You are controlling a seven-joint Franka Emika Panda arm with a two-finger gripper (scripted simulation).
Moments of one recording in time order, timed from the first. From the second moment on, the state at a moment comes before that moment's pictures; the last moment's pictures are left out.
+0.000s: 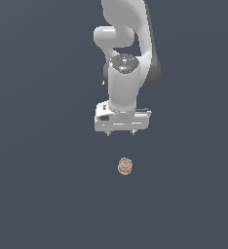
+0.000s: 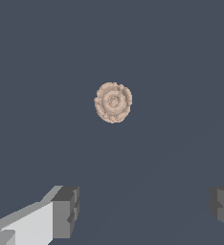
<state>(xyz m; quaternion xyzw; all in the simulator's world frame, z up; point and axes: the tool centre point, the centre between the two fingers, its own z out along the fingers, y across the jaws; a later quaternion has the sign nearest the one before) 0.007 0.028 0.176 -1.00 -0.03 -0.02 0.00</state>
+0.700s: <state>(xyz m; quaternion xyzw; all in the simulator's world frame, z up) -0.004 0.048 0.167 -1.00 -0.06 -0.01 0.00</state>
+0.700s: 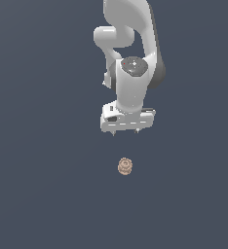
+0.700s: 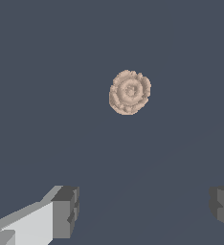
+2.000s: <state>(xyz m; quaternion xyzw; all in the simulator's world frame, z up) 0.075 0.051 0.108 -1.00 0.08 0.00 0.00</state>
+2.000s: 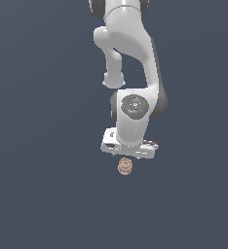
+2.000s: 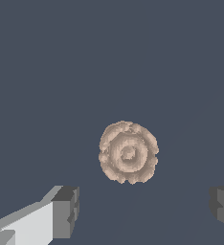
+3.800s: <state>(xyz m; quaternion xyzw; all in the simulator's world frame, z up) 0.091 0.052 0.041 -0.99 0.11 0.00 0.00</state>
